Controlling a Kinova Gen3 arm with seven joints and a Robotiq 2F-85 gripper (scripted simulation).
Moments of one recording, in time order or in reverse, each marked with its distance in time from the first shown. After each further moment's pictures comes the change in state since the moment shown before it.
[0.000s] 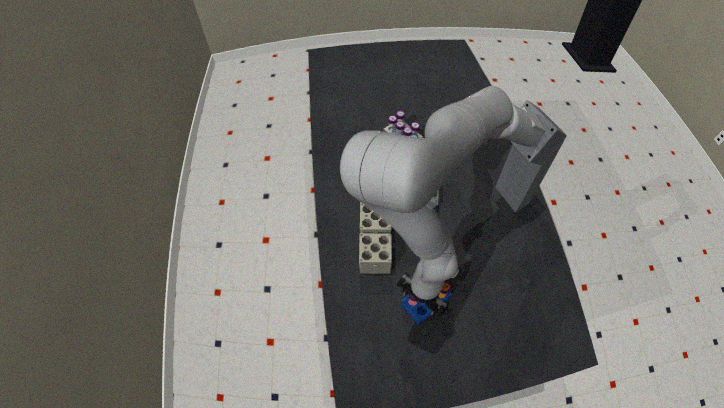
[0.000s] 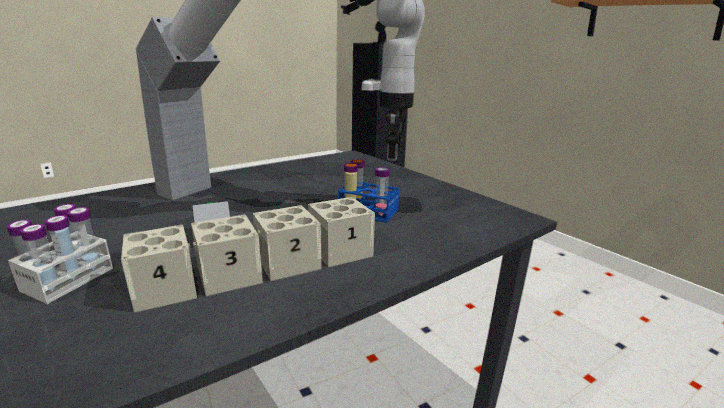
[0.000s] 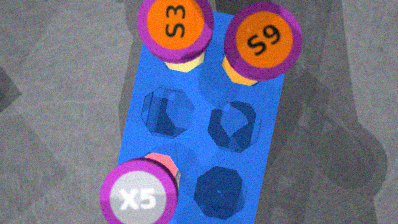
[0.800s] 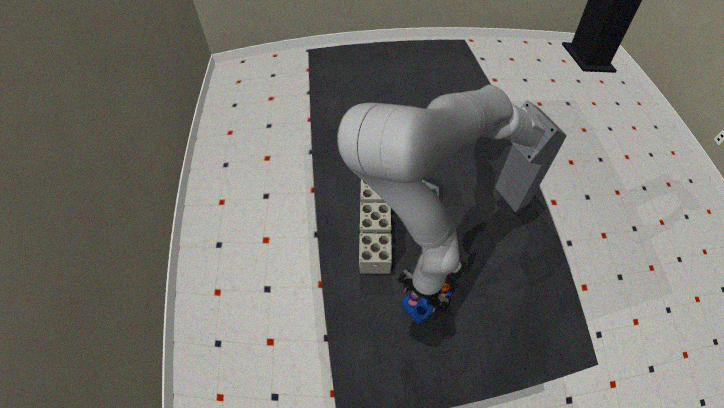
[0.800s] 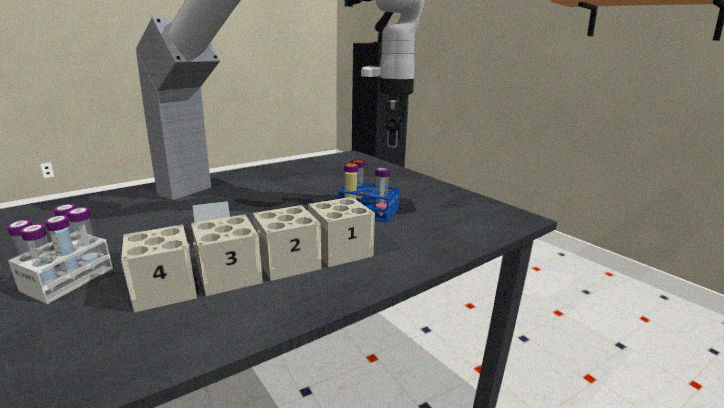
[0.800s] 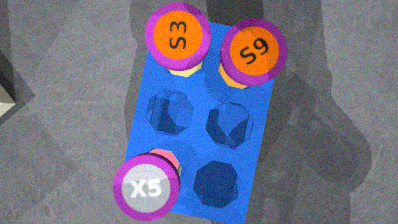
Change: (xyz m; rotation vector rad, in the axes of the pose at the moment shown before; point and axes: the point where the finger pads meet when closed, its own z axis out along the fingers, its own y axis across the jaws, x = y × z) arm 0.001 0.000 -0.030 -0.006 -0.007 0.001
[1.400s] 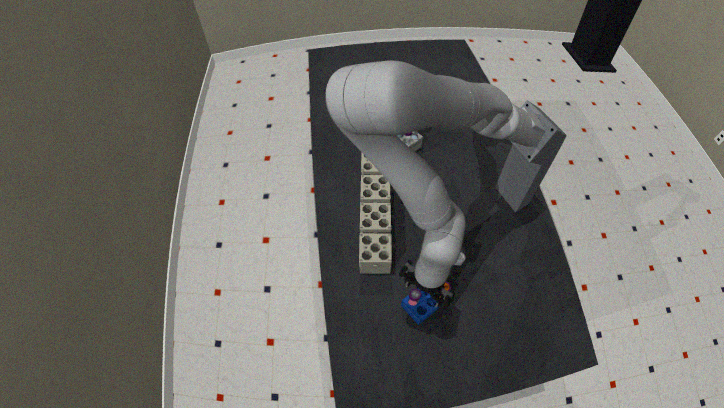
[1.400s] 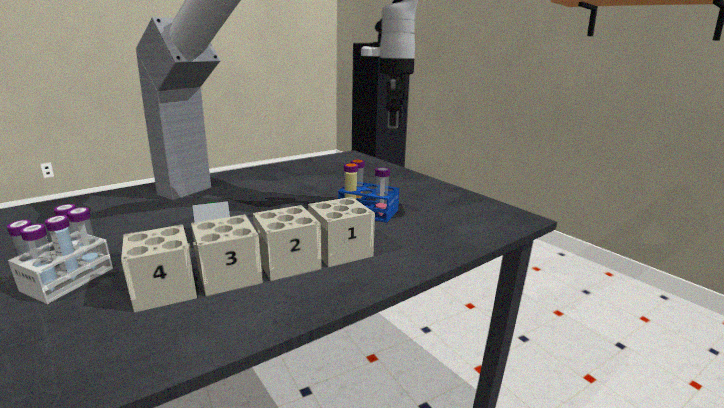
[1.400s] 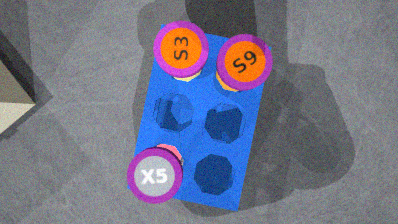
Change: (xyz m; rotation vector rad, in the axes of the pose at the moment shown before) arm 0.000 0.000 -0.042 -0.001 -0.006 0.000
